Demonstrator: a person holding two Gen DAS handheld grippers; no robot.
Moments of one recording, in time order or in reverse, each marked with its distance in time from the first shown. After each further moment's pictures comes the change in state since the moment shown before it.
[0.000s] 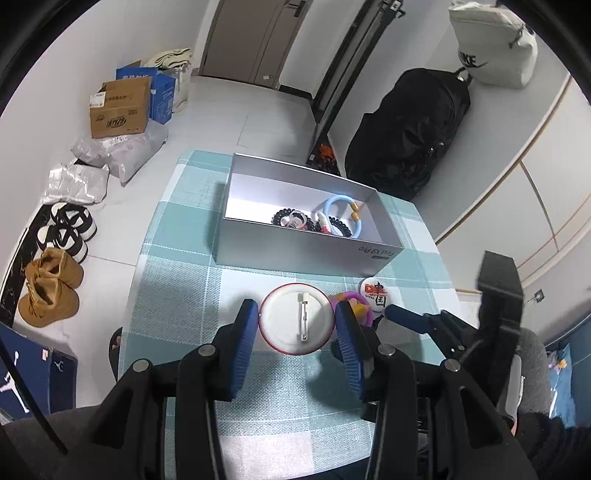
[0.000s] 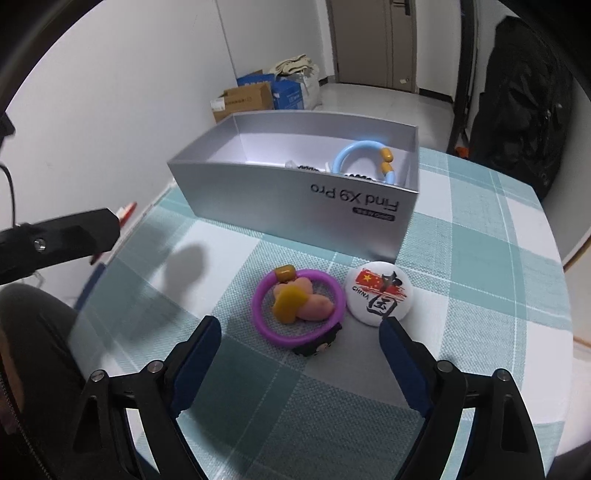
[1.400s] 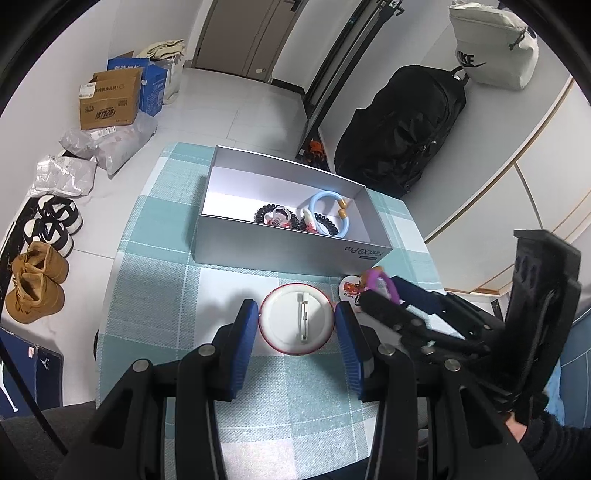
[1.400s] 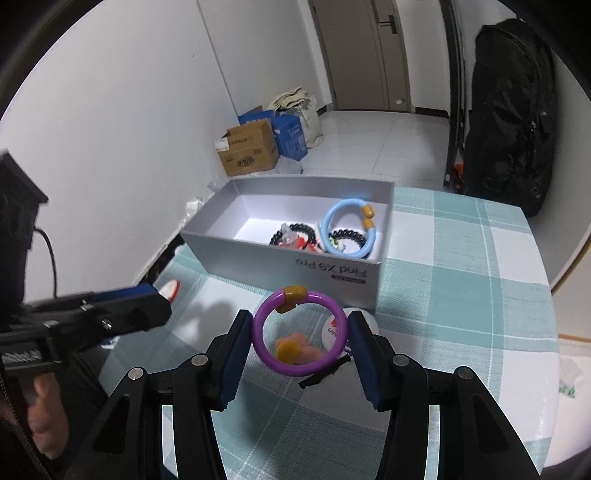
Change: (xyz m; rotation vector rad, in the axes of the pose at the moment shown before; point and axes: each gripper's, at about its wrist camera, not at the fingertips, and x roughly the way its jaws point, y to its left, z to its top) left arm 0.010 -0.004 0.003 -0.029 0.025 -0.053; right arm -0.041 -0.029 0.021 0.084 -0.134 0.075
